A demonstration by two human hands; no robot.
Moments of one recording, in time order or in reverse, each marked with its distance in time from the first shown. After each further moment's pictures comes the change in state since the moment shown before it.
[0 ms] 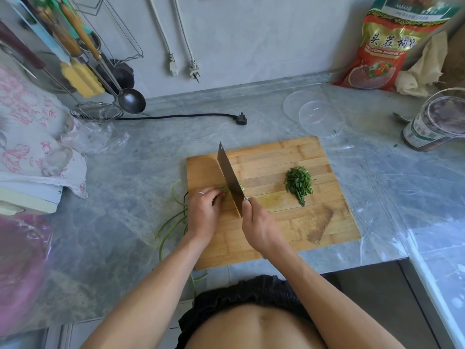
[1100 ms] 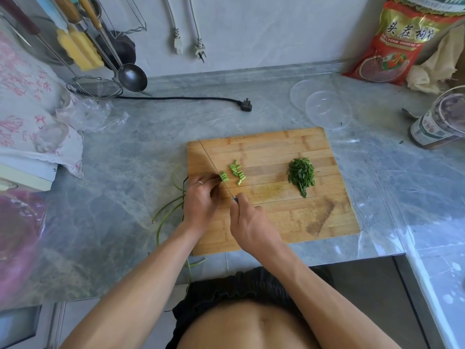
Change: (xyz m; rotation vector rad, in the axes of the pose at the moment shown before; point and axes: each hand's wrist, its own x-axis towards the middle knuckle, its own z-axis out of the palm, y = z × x) left_hand -0.007 -0.006 -0.003 0.033 -0.014 0.033; right_hand -0.015 -0.010 0.010 -0.326 -0.136 -0.040
